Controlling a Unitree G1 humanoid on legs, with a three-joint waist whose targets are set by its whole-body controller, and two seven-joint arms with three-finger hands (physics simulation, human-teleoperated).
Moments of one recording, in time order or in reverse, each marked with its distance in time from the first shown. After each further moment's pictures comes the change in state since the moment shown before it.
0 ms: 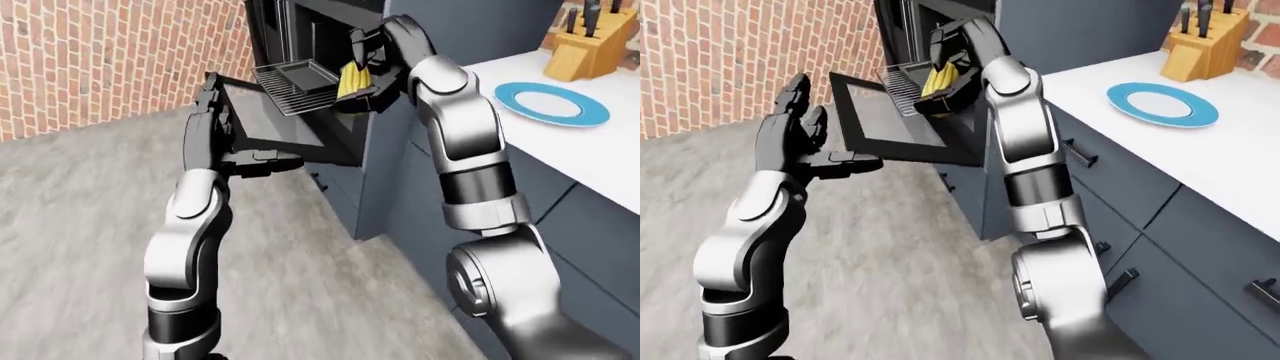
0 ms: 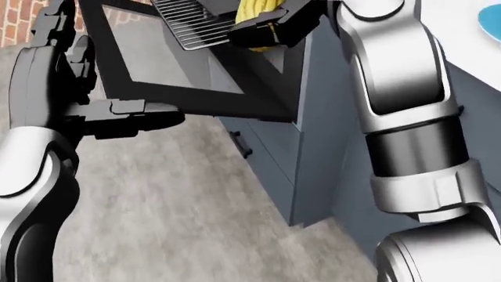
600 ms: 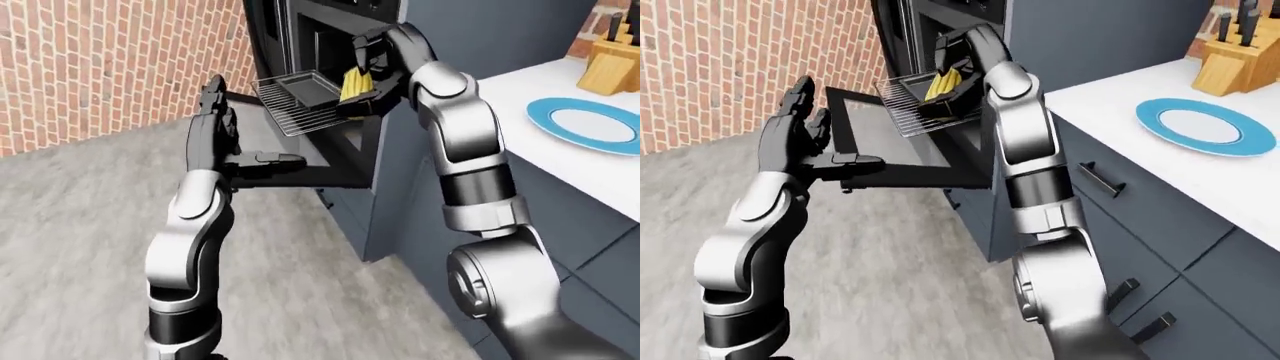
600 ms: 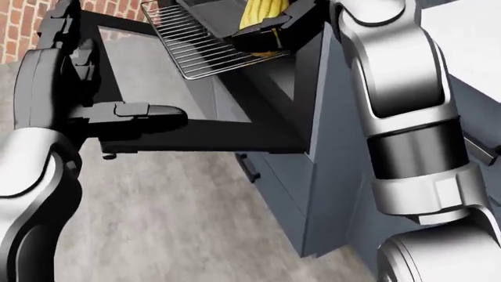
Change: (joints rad) left arm 0.001 -0.001 -0.009 -0.006 -0.005 0.020 -0.001; right arm 0.013 -0.001 -0.005 0.006 0.004 0.019 -0.011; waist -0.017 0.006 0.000
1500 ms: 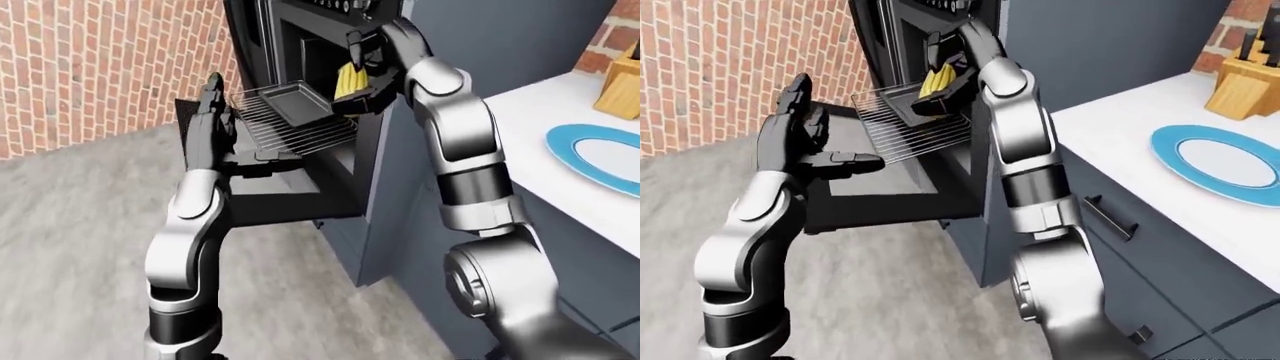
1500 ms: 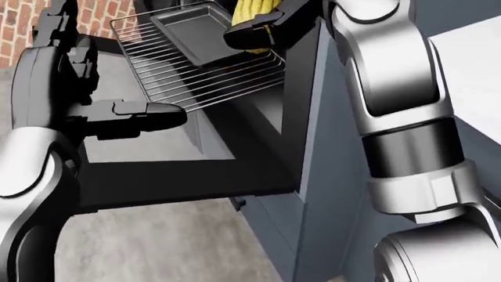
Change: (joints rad) left arm -0.001 -0.005 0.004 -0.002 0.007 -0.011 0.003; right arm -0.012 0.010 0.009 0.003 0.001 -0.029 0.002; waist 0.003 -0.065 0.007
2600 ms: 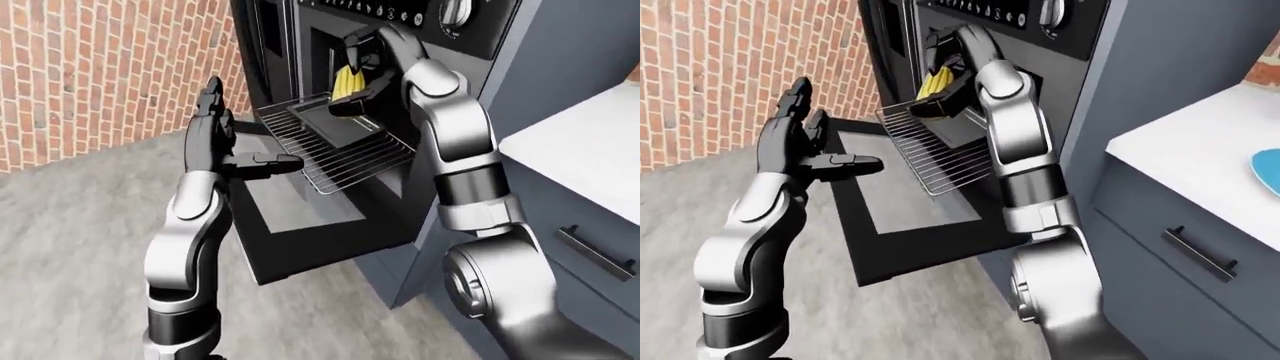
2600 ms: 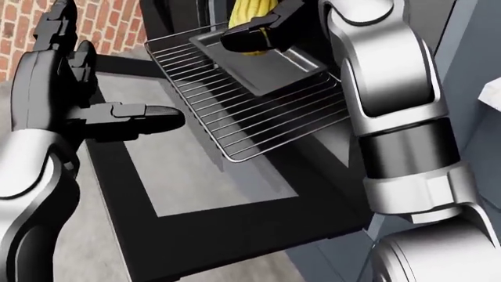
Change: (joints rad) left arm 0.007 0.006 0.003 0.006 0.000 0.007 -0.002; right arm -0.001 0.008 0.004 0.014 0.004 0.001 -0.003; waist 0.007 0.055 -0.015
